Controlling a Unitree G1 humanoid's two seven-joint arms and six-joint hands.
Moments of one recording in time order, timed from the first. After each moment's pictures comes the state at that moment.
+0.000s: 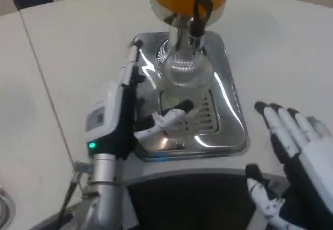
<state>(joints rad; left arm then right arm) -0.58 0.25 -0.24 0.62 0.59 -0.33 0.65 0.36 -0.03 0.03 -0.95 -1.11 -0.02 0.35</state>
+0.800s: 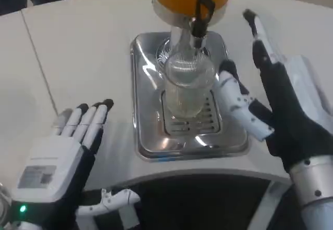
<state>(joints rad) 0.09 0.54 -0.09 -0.23 0.81 -0.10 0.26 -0.20 0.06 0.20 -0.73 -0.87 0.40 0.23</state>
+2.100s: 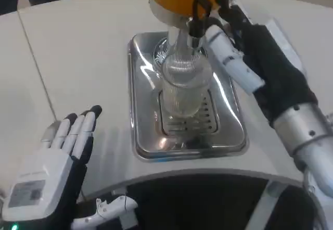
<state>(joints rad) 0.21 0.43 -0.04 -0.34 0.79 -0.09 0.24 -0.51 -0.08 0.06 -0.50 -0.32 0.45 0.23</state>
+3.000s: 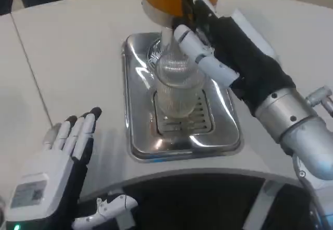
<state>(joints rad) 0.19 0.42 -0.05 -0.31 0.80 -0.09 0.24 -0.61 -0.22 0.17 -0.44 -0.26 0.44 0.28</state>
